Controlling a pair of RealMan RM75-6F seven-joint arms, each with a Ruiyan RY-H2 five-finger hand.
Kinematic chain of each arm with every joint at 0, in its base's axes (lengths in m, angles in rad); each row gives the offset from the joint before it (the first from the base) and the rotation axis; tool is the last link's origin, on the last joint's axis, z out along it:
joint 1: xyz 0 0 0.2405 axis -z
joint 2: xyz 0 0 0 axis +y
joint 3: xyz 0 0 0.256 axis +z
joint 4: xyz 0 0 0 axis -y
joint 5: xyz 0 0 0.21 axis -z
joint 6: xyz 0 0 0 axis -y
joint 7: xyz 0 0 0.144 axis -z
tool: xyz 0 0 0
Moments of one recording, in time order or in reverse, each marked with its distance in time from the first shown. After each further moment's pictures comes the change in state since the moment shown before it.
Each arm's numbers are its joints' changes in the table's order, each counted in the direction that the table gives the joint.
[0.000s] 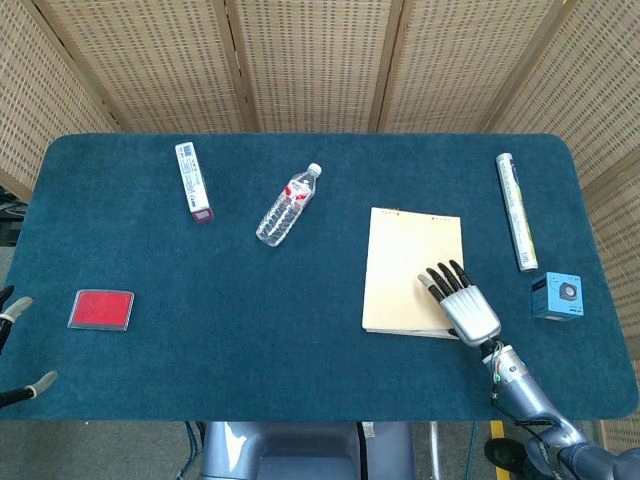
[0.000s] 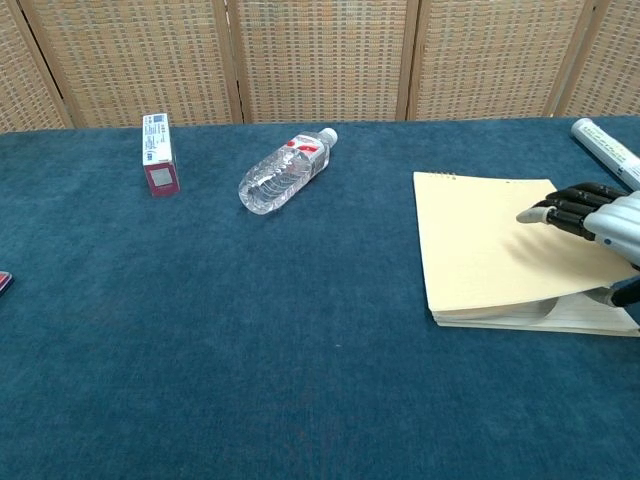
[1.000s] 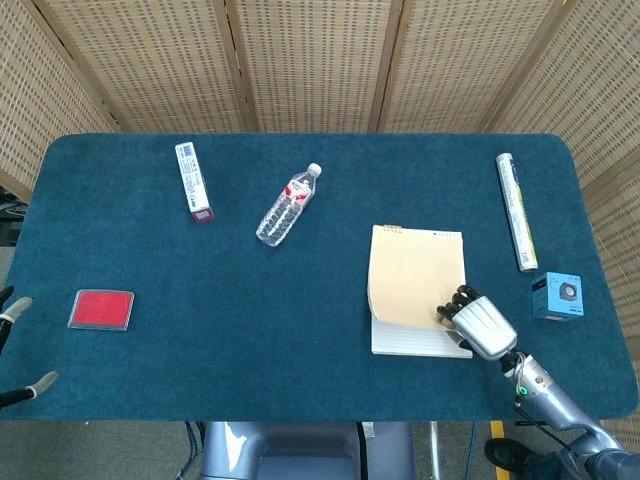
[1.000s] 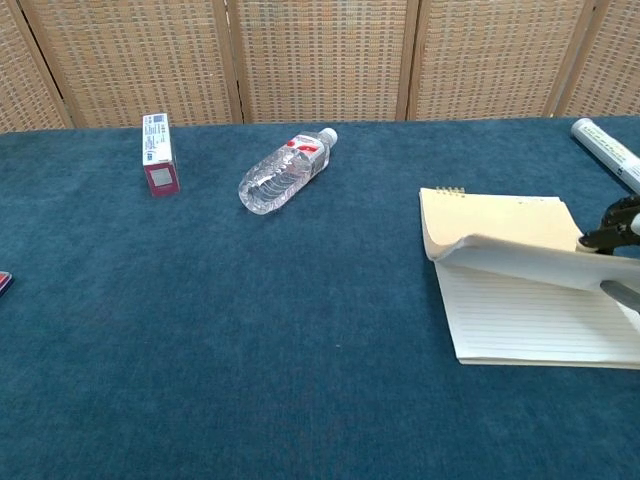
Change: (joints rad) left arm -0.003 -0.001 0.001 0.003 -0.003 -0.006 -0.001; right arm 0.027 0.023 -0.129 -0.186 0.150 -0.232 -0.258
